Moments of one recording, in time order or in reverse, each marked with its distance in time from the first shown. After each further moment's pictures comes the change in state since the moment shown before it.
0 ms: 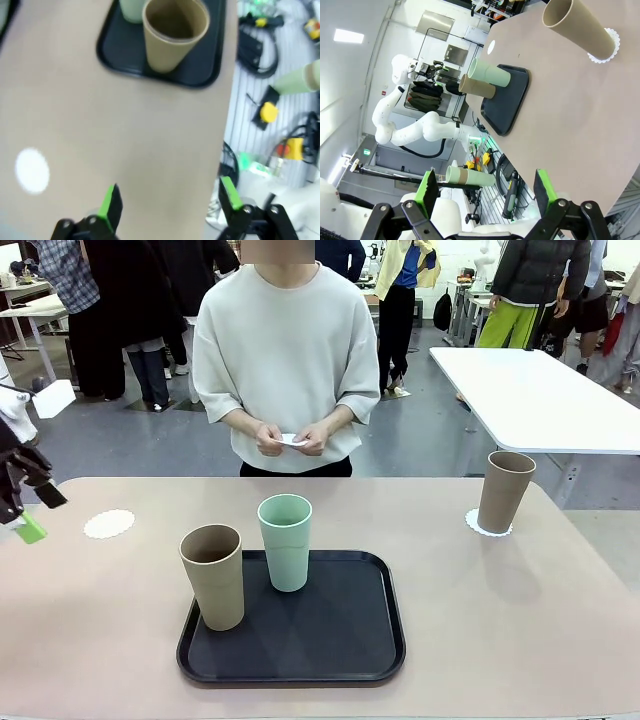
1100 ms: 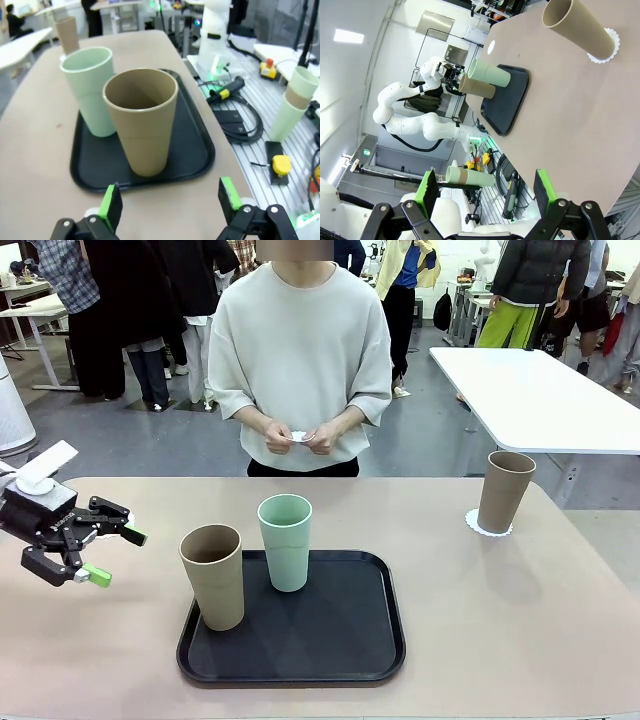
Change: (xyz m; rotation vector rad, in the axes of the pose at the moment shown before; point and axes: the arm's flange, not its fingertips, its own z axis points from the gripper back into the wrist) left arm -0.049 0.050 -0.138 -0.212 -0.669 -0.348; right arm 0.000 0.000 0.000 0.000 -0.001 0.000
